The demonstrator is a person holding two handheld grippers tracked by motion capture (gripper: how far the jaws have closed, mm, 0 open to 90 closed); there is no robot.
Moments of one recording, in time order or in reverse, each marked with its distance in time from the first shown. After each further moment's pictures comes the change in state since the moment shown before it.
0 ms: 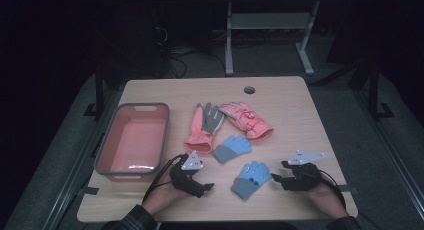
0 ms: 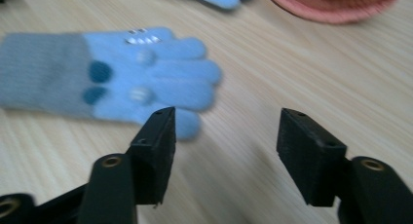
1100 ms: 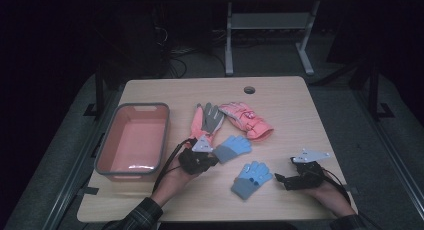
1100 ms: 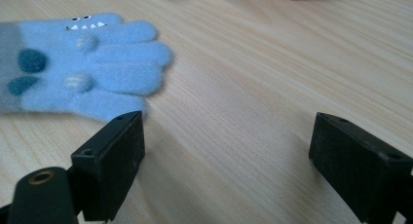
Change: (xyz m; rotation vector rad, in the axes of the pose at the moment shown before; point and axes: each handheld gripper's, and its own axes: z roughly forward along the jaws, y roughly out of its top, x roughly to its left) left arm 0.012 0.056 0.002 0.013 -0.004 -0.043; right arm -0.019 -0.015 0.009 -0.024 -0.040 0.062
